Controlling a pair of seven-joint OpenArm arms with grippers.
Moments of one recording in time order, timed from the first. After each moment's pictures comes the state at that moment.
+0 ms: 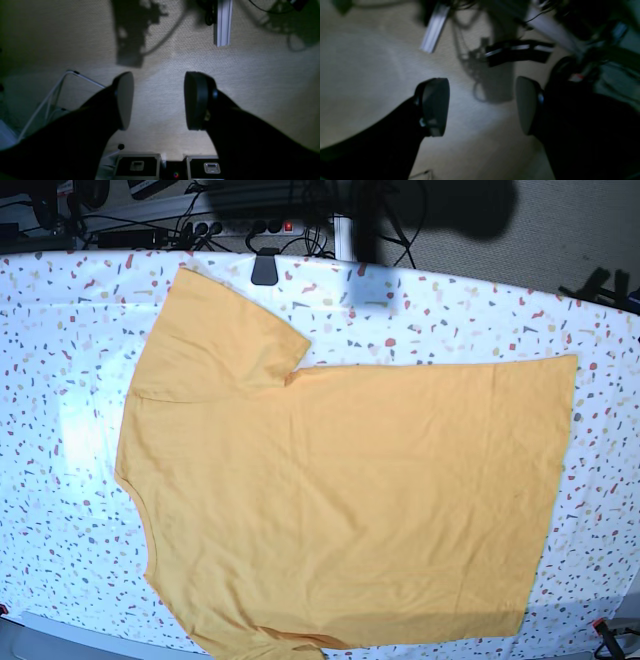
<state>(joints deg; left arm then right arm) 57.0 -20.9 9.9 86.2 -9.4 2.4 24.9 -72.1 32.2 -21.1 85.2 0.5 -15.1 2.5</state>
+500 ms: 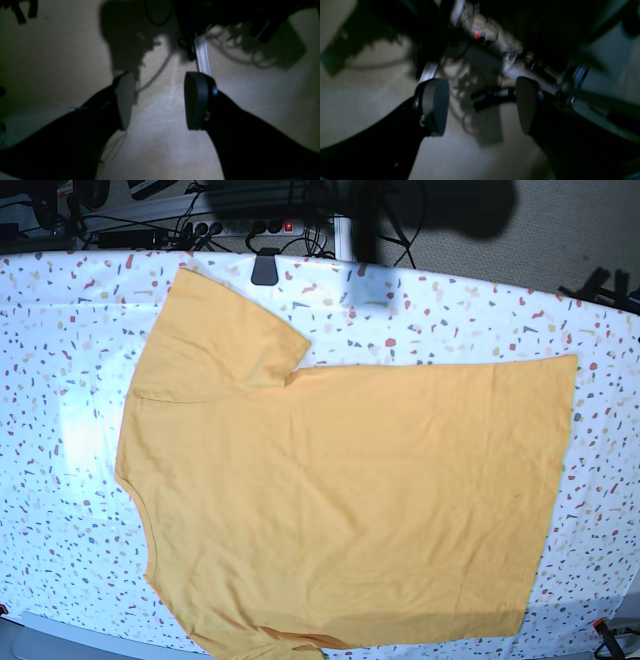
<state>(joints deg) 62.3 -21.5 10.0 104.7 -7.6 2.2 25.5 -73.0 32.5 -21.1 103.0 -3.7 -19.9 1.9</state>
